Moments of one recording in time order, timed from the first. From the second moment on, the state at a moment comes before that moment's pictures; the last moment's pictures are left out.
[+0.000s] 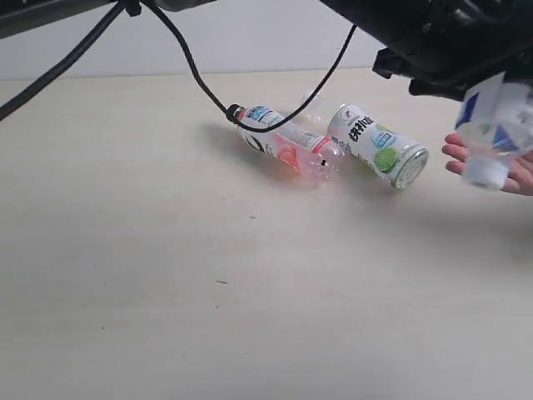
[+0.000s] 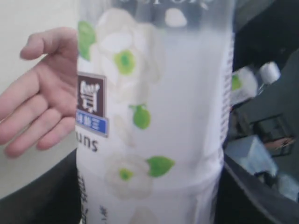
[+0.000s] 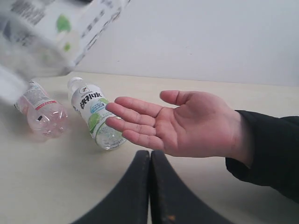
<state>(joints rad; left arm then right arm) -0.91 2.15 -2.01 -0.82 0.77 0.18 0.23 0.01 0.00 -0.05 0.29 0.00</state>
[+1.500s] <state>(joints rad) -0.95 2.50 -2.02 -1.63 0.59 0.36 0.23 0.01 0.00 -0.05 0.29 0.00</state>
